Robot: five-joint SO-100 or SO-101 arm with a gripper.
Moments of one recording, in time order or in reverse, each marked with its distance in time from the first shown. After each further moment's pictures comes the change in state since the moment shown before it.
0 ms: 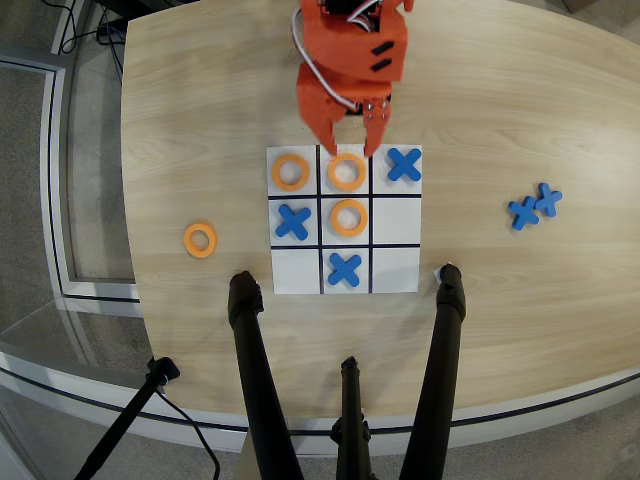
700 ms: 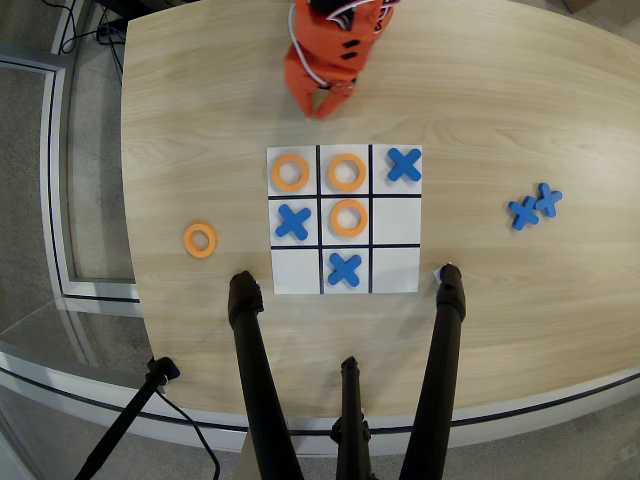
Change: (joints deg) arm 20.3 27.3 24.6 11.5 -1.4
